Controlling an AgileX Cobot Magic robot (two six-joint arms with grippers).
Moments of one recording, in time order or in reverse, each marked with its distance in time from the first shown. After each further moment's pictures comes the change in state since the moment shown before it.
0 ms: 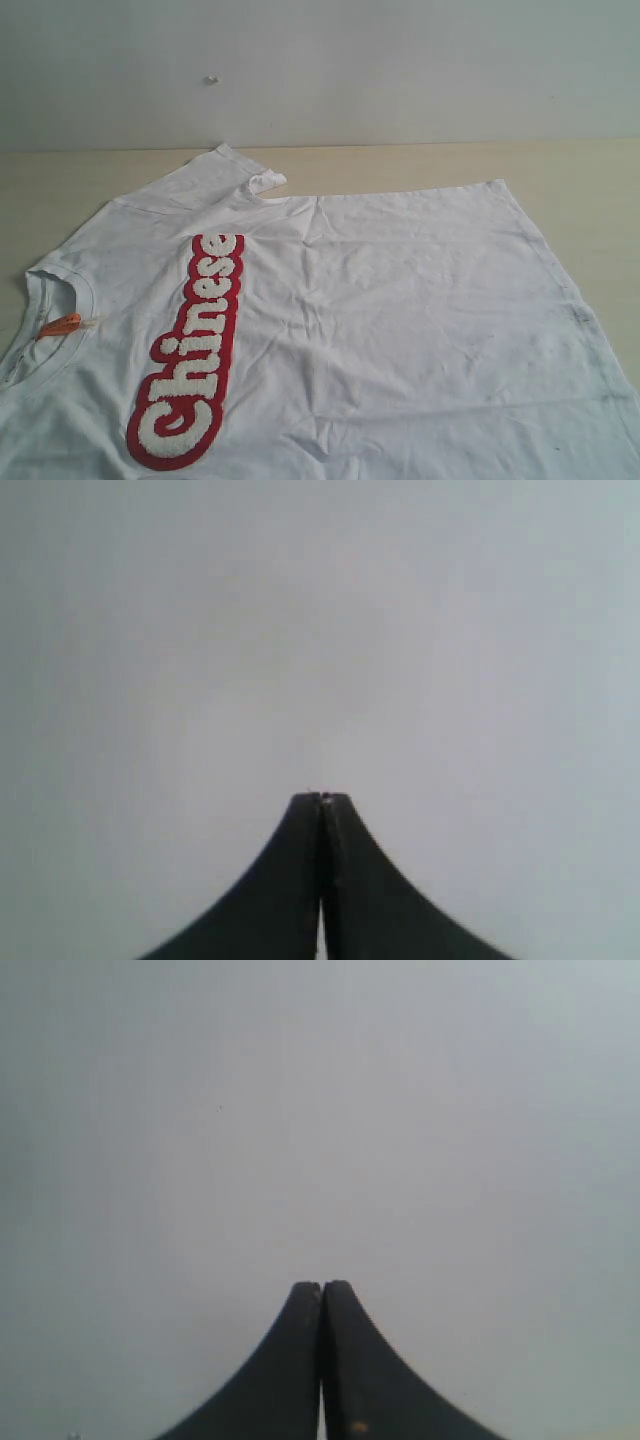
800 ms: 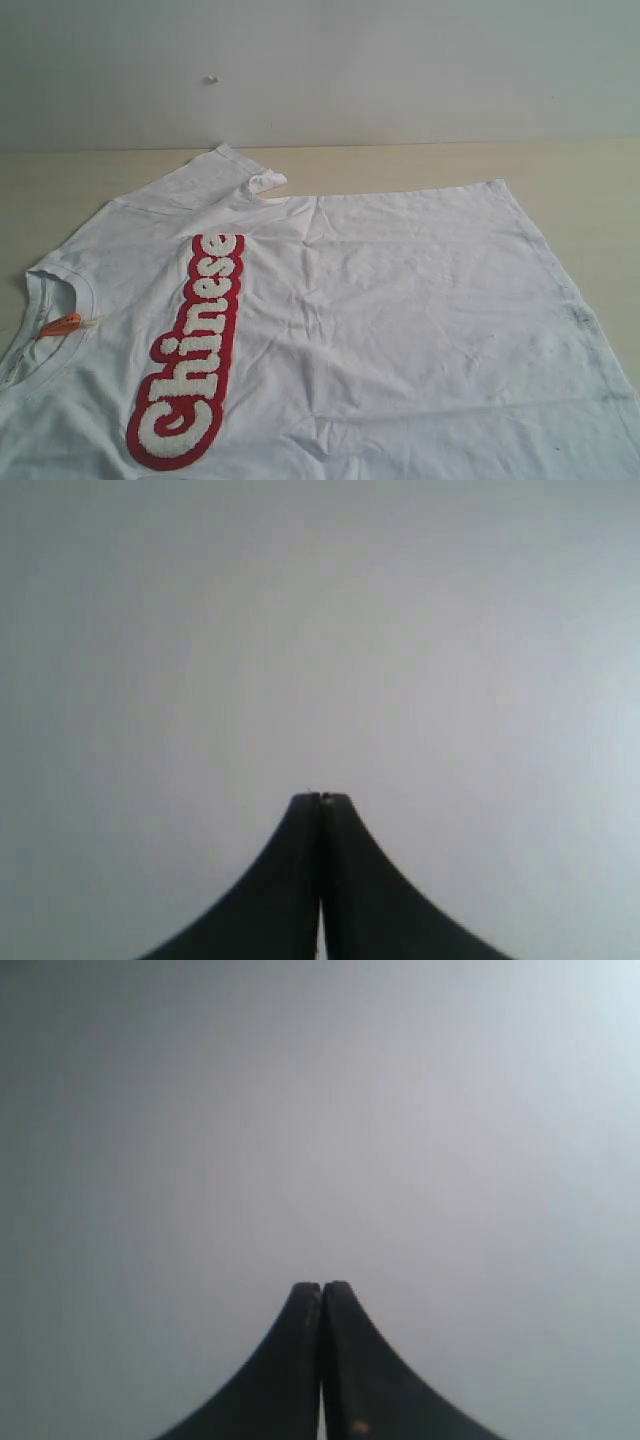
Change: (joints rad) left arm 0.000 0.267 -0.630 0.081 0.038 -0.122; right arm 0.000 0.023 -0.511 0.002 -0.006 0.129
